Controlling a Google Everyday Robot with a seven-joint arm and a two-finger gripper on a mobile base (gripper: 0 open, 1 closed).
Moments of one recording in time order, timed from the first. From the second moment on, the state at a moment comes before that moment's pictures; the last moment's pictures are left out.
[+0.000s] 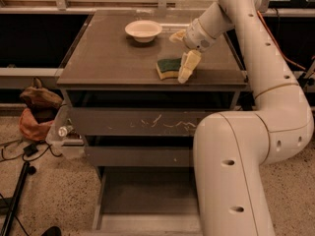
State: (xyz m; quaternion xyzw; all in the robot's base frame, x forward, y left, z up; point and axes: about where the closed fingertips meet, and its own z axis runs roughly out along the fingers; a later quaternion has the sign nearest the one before) arm 0.755 -0.080 0.836 -0.72 0.61 0.16 0.29
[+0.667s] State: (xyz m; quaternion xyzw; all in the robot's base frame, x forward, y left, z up) arm 0.755 -0.080 0.836 -0.72 0.61 0.16 0.29
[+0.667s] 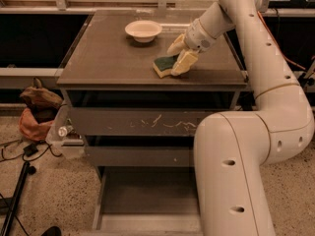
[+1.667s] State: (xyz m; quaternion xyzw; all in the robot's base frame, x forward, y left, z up) arm 0.764 -0.074 0.839 -0.71 0.61 0.15 0.31
